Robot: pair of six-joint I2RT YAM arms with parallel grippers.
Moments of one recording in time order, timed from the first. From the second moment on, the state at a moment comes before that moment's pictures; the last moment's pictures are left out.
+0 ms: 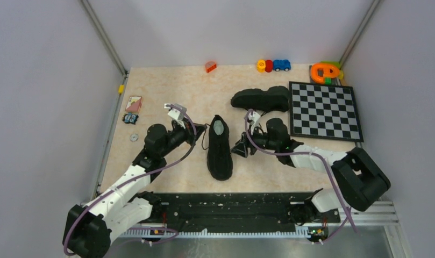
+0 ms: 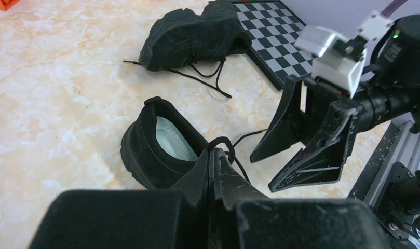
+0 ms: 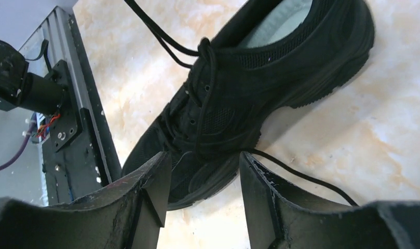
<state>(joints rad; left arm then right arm) -0.45 0.90 0.49 0.34 0.34 -0.31 0.61 1.36 0.56 0.43 -0.56 0.26</state>
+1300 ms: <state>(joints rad) -0.45 1.07 0.49 0.32 0.36 -0.26 0.71 1.62 0.93 0.46 -0.60 0.17</state>
